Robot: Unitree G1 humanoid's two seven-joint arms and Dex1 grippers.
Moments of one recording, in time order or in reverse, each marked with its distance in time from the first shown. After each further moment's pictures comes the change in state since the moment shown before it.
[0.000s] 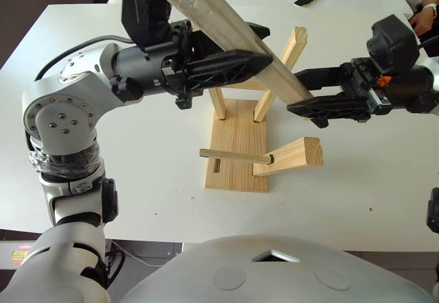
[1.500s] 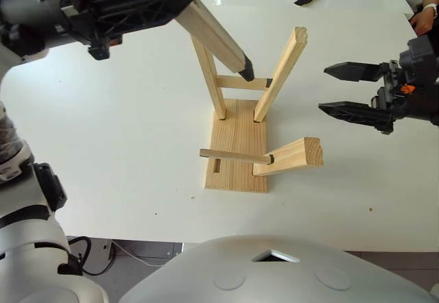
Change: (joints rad) left arm -0.112 0.390 0.153 0.166 0.178 -0.012 -0.268; right arm 0.331 -0.102 -0.219 0.023 -0.172 -0.118 -0.018
